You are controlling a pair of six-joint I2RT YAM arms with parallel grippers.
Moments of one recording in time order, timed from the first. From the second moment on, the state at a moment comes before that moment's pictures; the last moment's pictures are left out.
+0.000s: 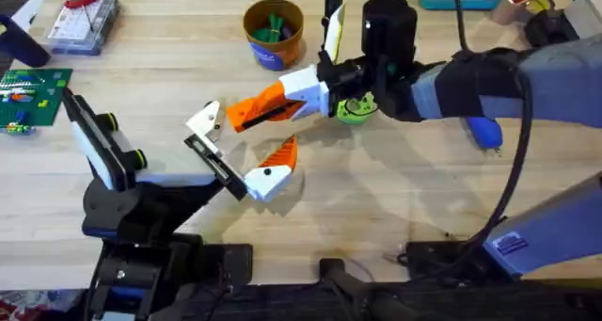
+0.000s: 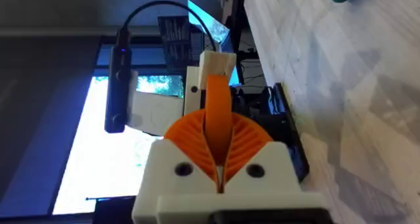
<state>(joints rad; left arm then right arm) -0.09 0.00 0.00 -0.05 0.71 -0.11 0.51 1.79 0.85 0.64 -1.33 1.23</state>
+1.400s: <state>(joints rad) -0.09 0.00 0.00 -0.05 0.66 -0.11 0.37 1.79 0.86 0.64 -1.48 1.21</state>
